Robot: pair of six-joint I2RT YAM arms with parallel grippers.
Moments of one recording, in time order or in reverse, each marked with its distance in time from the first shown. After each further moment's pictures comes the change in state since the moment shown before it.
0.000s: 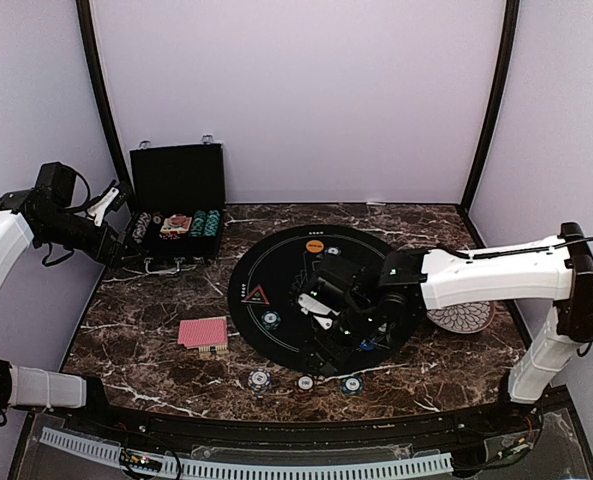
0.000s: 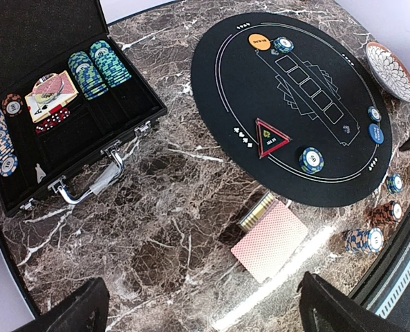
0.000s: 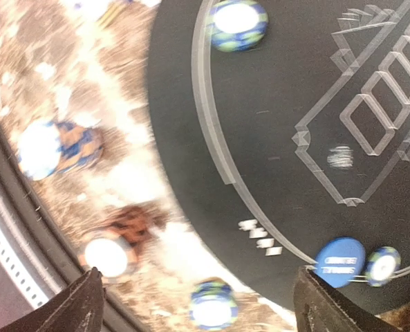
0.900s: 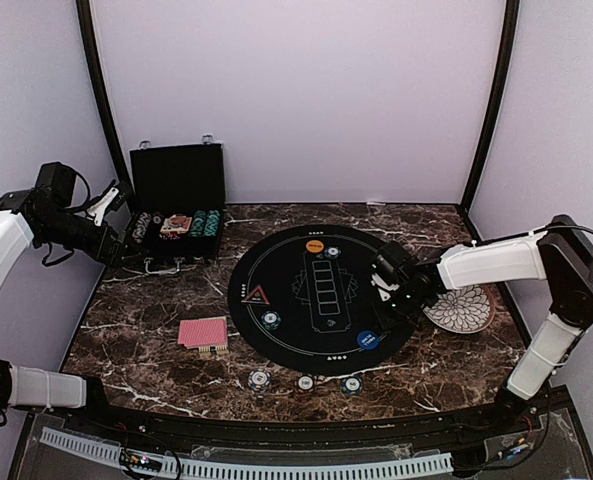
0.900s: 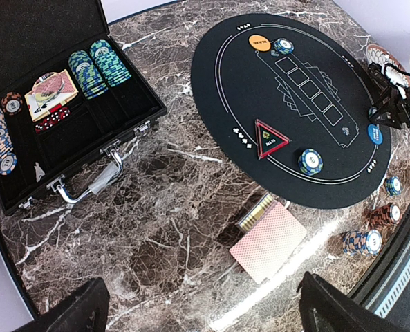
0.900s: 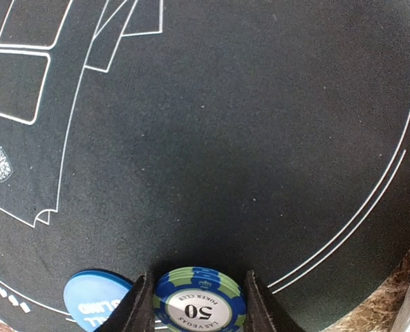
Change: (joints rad) left arm 0.000 0.000 0.000 0.000 0.002 -0.011; right arm -0.454 0.021 -0.308 0.219 0.031 0.060
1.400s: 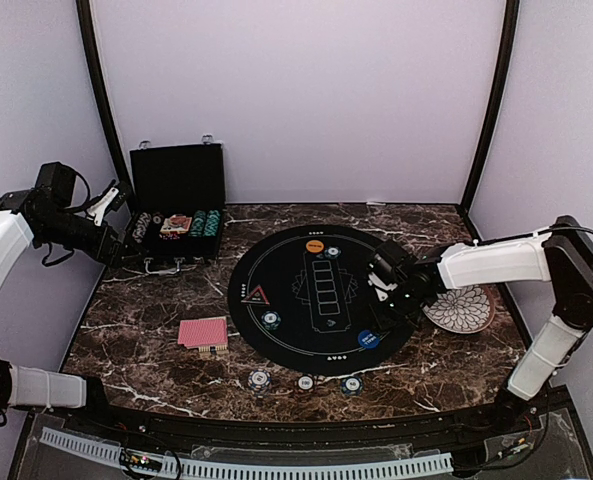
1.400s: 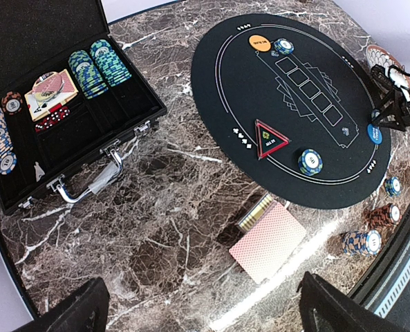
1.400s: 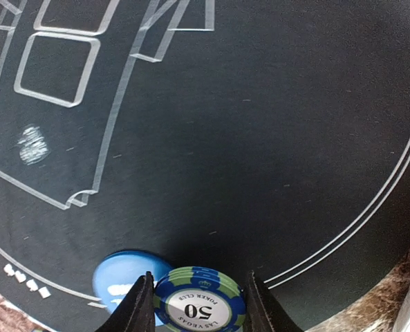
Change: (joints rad) left arm 0.000 0.000 0.000 0.000 0.000 -0.003; right arm 0.039 -0.022 0.026 -0.044 -0.007 0.000
